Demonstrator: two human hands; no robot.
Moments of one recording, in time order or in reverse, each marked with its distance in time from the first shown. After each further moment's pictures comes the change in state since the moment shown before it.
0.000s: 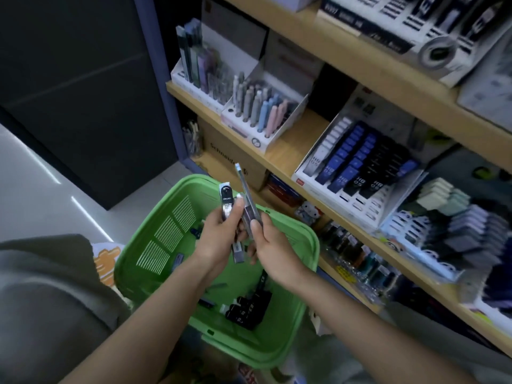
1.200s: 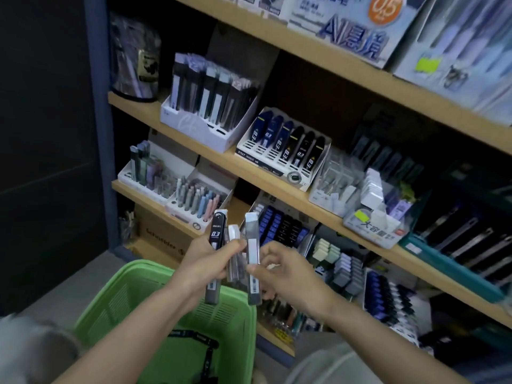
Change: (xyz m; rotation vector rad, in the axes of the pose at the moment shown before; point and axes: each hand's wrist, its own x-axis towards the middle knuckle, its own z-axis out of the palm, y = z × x) left_hand -0.055 0.123 0.043 0.124 -0.328 0.107; right_hand -0.103 -0.120 -0.090 -0.201 0.235 -0.112
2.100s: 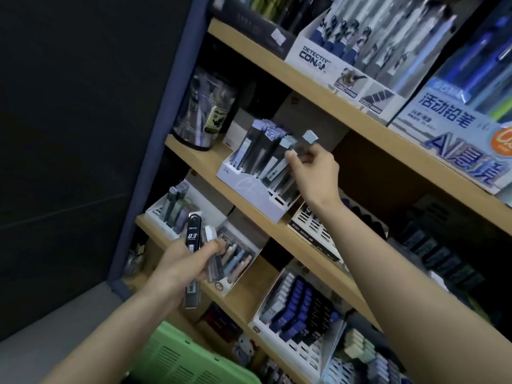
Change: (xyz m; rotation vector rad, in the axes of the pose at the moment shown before) left_hand 0.076 0.054 -0.111 -0.168 0.220 0.098; right_hand 0.222 -0.163 -0.036 -0.266 0.647 -0.352
